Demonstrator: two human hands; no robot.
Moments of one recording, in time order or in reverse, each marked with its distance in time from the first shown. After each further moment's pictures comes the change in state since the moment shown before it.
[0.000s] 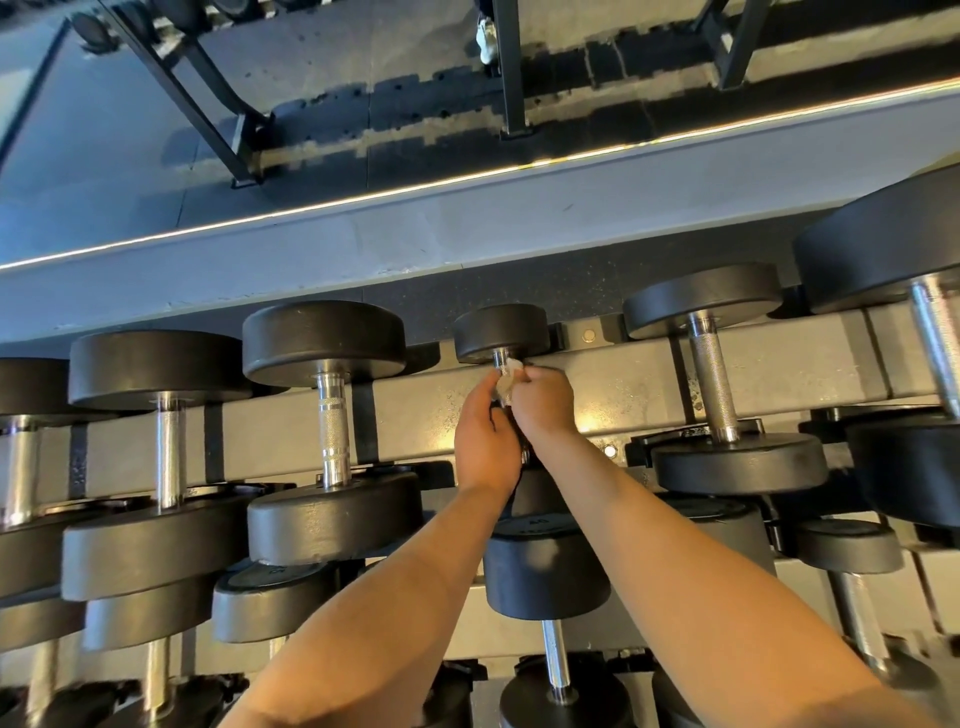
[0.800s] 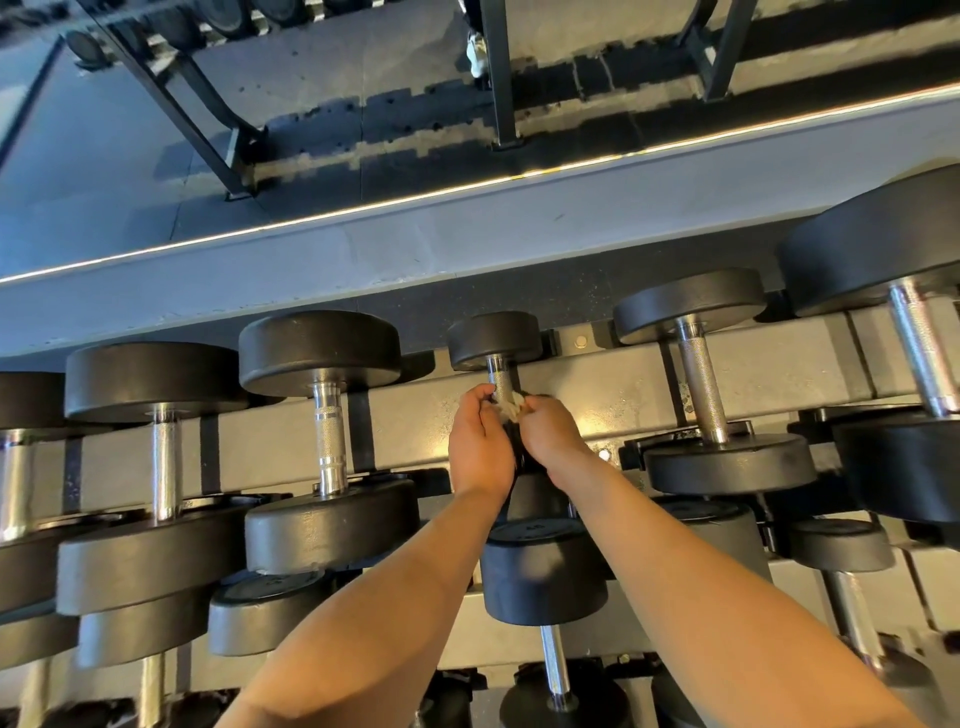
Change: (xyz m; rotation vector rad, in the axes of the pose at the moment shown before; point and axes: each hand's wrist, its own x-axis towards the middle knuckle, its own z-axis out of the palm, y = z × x) left_hand 0.000 0.001 0.002 -0.068 0.028 -0.061; right_hand -0.012 0.018 -0.018 -0.056 -0.181 0.120
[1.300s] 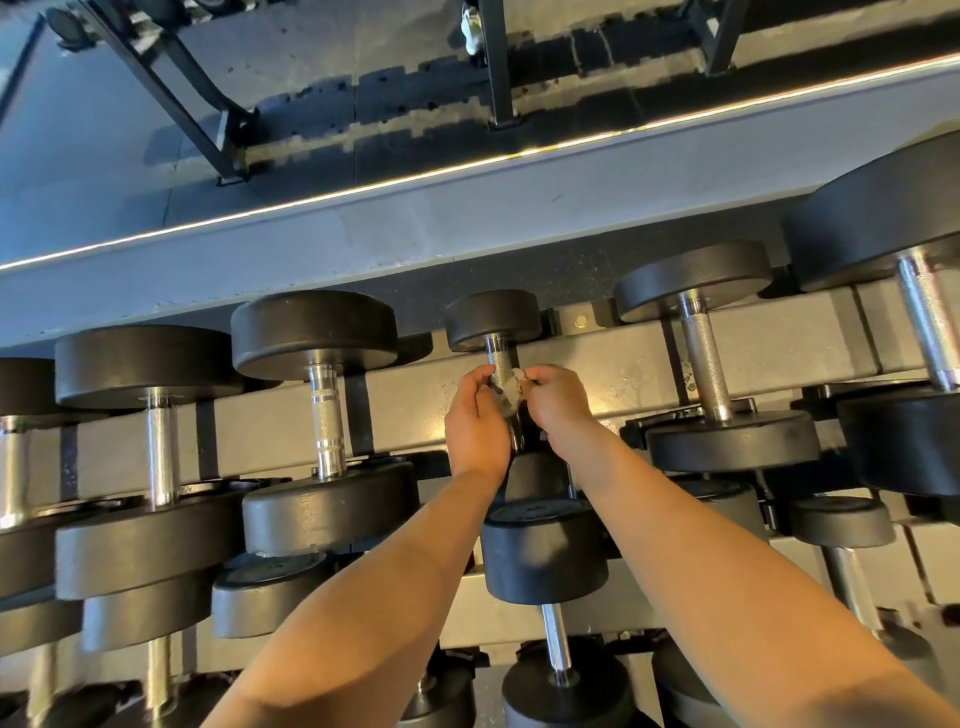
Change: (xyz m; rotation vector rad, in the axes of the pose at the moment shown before) left_hand 0.001 -0.005 -0.002 -0.092 0.003 -0.027; right_hand 0.015 0.002 -0.002 0.049 0.131 0.030
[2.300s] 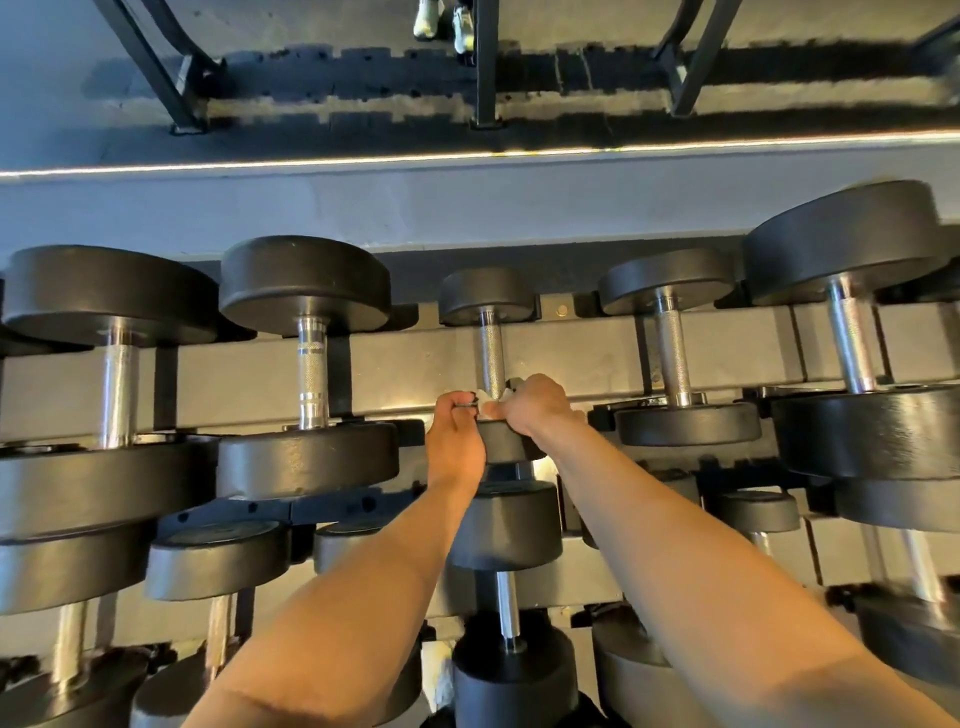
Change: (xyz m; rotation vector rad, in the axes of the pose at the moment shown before) left_hand -0.030 -0.041 -0.019 -0.013 -0.025 -0.171; right_hand -0.044 0.004 0.001 -0.552 -0.049 0.043
